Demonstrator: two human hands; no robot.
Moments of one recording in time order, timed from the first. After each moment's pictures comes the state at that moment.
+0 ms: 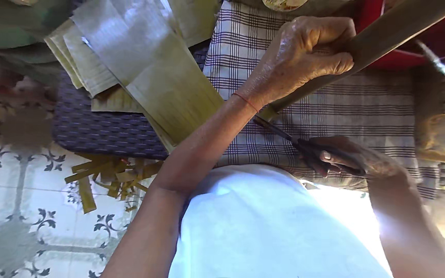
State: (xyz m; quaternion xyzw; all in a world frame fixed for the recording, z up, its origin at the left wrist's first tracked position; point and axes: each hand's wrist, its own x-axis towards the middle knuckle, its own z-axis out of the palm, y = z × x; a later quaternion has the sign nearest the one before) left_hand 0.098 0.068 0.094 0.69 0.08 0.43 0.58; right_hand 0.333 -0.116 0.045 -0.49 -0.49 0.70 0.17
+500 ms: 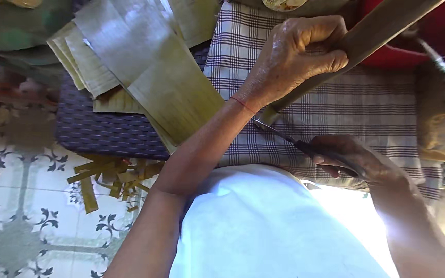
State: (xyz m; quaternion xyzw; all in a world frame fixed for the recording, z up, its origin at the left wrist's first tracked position) left_hand 0.086 0.045 0.117 0.68 0.22 0.40 0.57; right_hand 0.317 -0.123 0.054 -0.56 -0.43 0.67 0.21
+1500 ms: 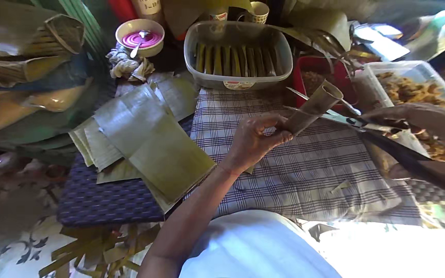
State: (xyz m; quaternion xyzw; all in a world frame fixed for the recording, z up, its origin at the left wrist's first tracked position) left_hand 0.104 0.039 0.093 0.71 0.10 0.46 0.52; right_hand 0.358 -0.107 0.231 -0.63 -0.75 0.17 0.11
